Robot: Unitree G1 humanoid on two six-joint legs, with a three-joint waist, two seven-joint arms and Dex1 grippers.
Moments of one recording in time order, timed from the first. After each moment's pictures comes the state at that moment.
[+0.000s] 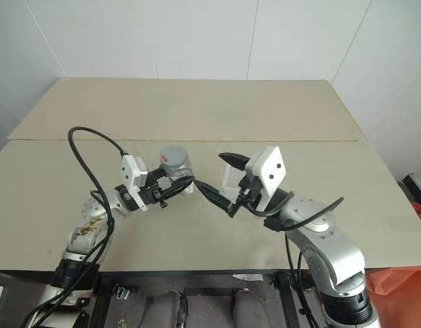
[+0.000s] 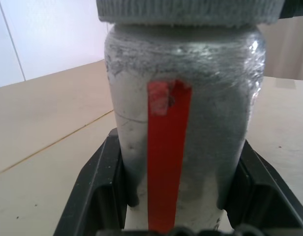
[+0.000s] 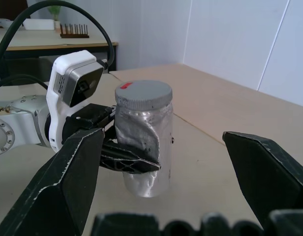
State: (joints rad) left arm -0.37 0.37 -0.05 -0.02 -0.39 0.11 -0.86; right arm -0.30 -0.43 0.07 -0.66 0.51 0.57 0.49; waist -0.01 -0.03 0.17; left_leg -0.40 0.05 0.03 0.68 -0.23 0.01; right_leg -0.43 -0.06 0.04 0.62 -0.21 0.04
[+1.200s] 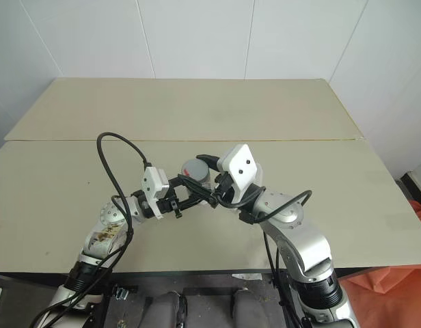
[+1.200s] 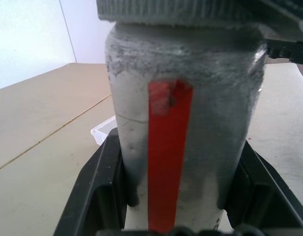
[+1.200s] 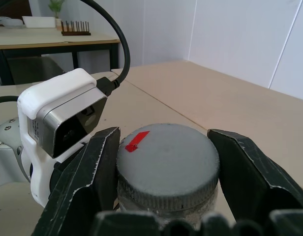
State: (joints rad) left arm -0.34 0.33 -0.14 -0.03 -0.30 0.03 -0.87; right arm -0.37 -0.33 0.18 -0.55 0.40 0.57 0.49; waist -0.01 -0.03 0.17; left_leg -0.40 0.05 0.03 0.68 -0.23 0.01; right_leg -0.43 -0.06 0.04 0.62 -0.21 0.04
